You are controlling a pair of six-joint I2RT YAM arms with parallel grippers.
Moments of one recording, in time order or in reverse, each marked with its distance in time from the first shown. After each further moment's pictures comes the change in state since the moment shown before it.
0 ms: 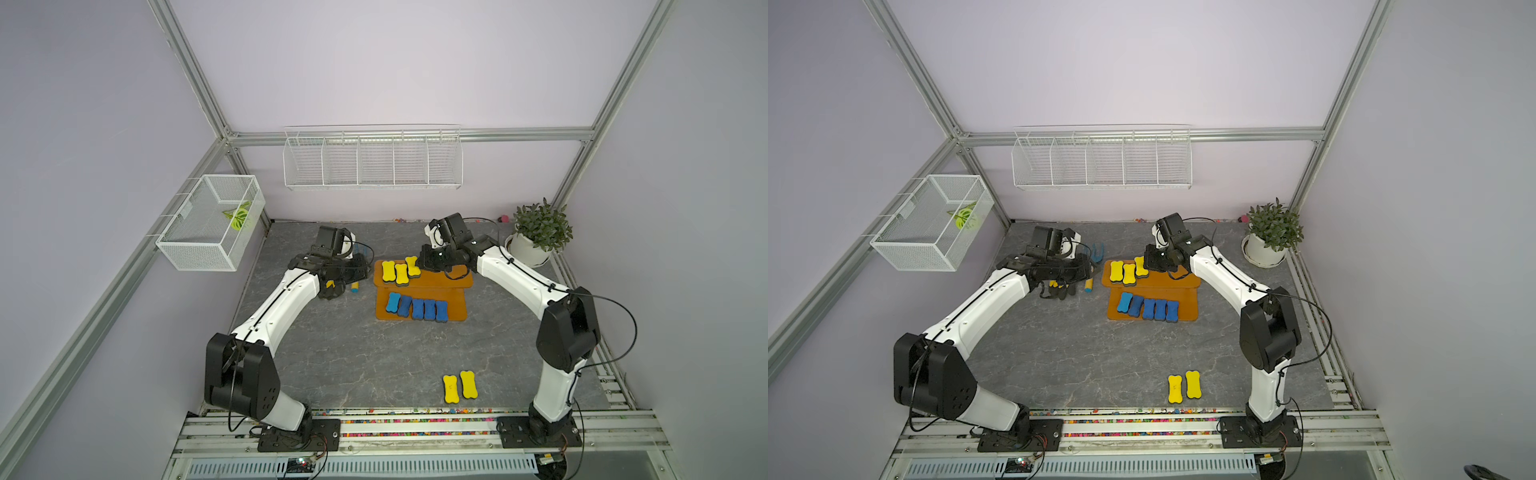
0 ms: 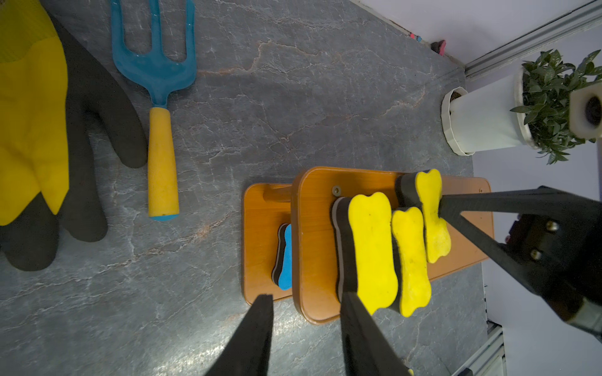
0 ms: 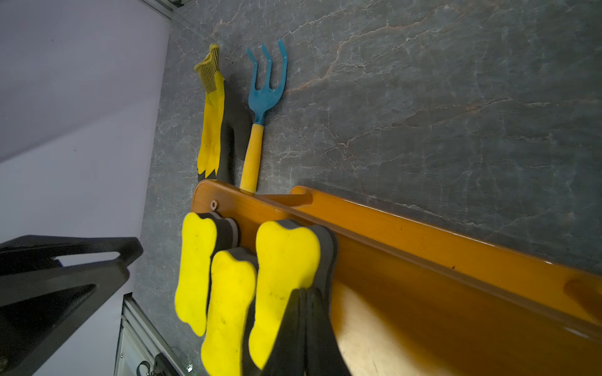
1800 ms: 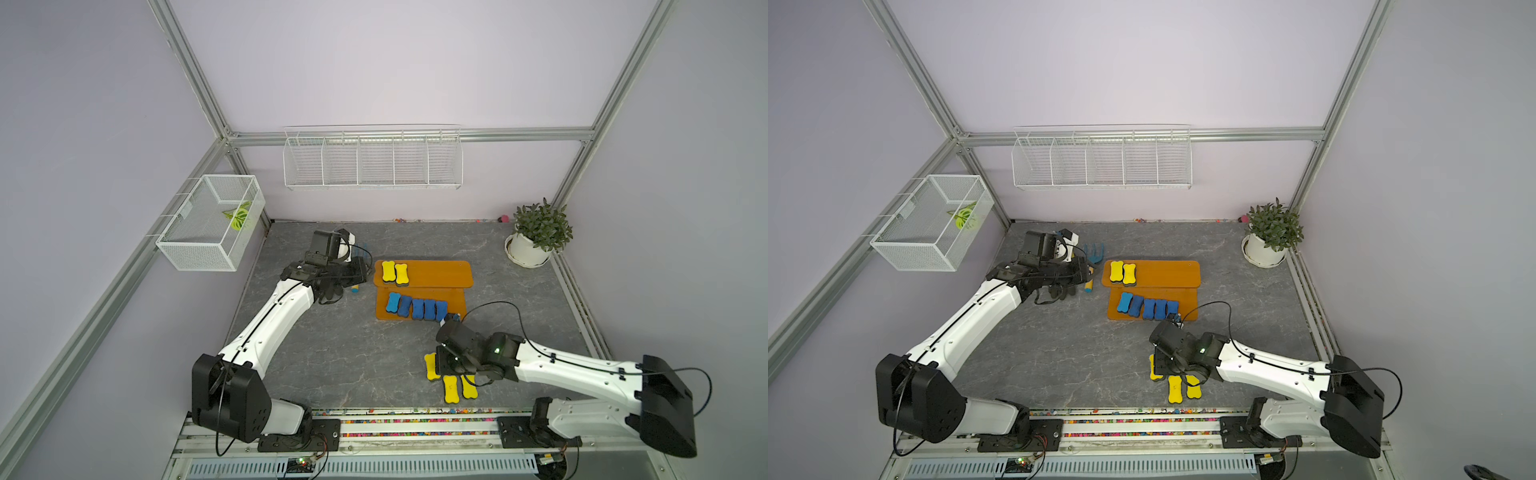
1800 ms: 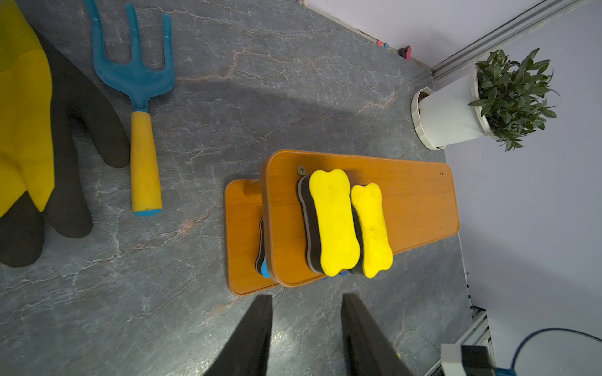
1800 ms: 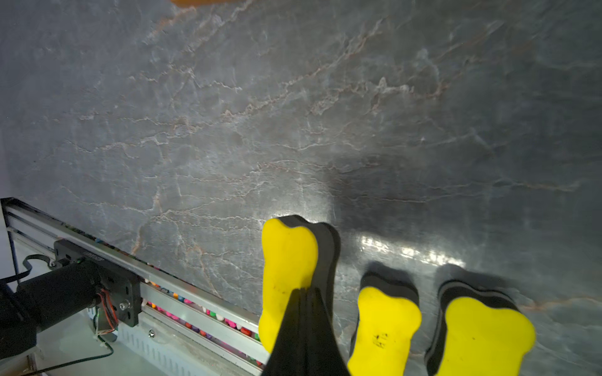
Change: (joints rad) left arm -0.014 -0.113 -0.065 0.031 0.034 0.000; right arm 0.537 -0.619 -0.882 0.041 0.318 0.473
